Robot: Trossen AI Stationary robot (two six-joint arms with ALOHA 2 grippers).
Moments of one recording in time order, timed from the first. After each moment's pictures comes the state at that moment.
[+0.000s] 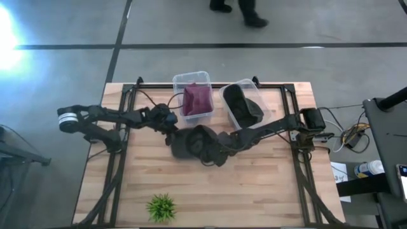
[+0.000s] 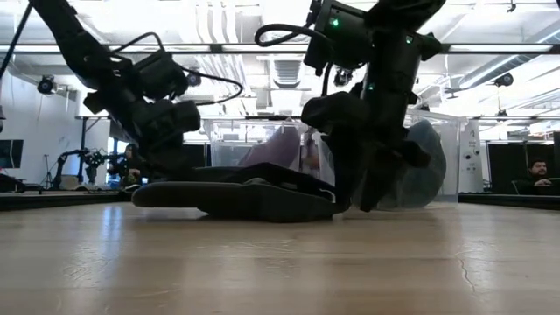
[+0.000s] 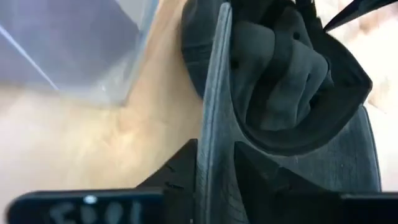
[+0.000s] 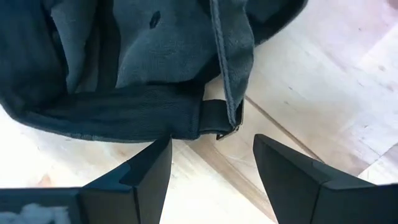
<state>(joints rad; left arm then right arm) 0.39 1.32 0.46 0.09 0.34 -0.16 0.11 1.86 1.13 -0.53 0.08 1.01</state>
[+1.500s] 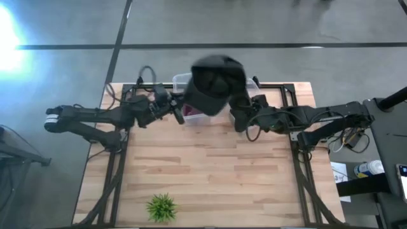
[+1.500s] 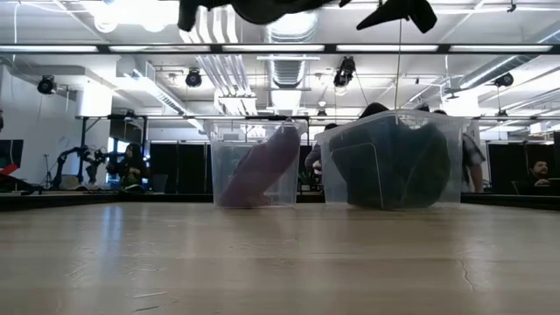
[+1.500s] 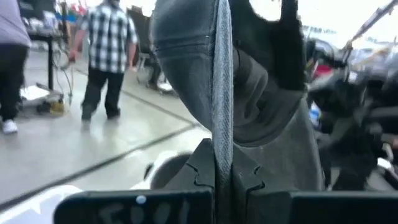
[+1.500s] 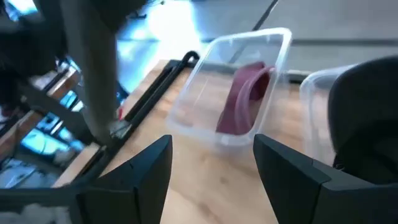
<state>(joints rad) 0.05 1.10 0.93 0.30 -0.50 -0.21 0.14 1.21 1.19 -0.53 0.68 0.96</state>
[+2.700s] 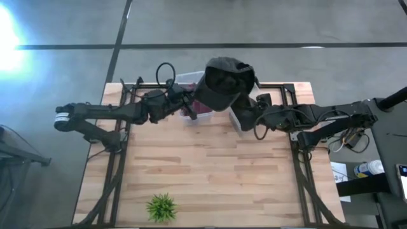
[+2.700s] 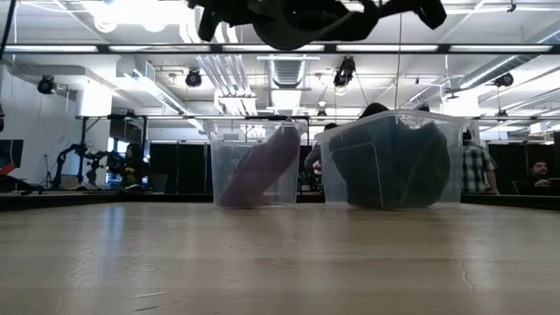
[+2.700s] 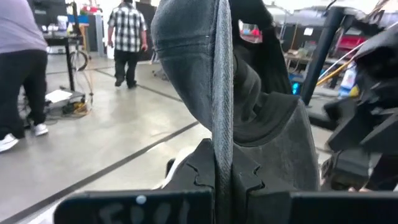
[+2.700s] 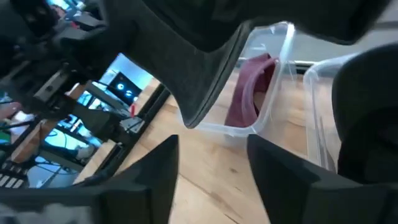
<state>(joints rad) 0.12 1.27 1.03 0.29 -0.48 -0.13 0.13 1.15 1.18 -0.57 0.63 1.02</state>
